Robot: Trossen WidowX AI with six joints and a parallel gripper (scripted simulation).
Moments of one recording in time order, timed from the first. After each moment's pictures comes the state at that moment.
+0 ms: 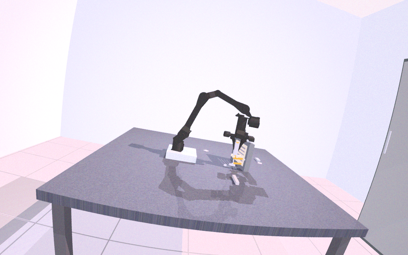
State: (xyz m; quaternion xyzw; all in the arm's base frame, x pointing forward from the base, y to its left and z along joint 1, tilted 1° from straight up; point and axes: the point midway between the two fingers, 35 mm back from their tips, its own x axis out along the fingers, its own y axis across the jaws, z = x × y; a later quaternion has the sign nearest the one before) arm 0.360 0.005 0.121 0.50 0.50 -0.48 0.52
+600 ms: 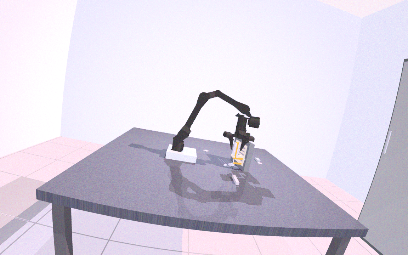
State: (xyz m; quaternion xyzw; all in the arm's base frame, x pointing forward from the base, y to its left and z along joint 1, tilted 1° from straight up) arm 0.360 0.006 0.121 0.45 0.55 -0.43 0.56
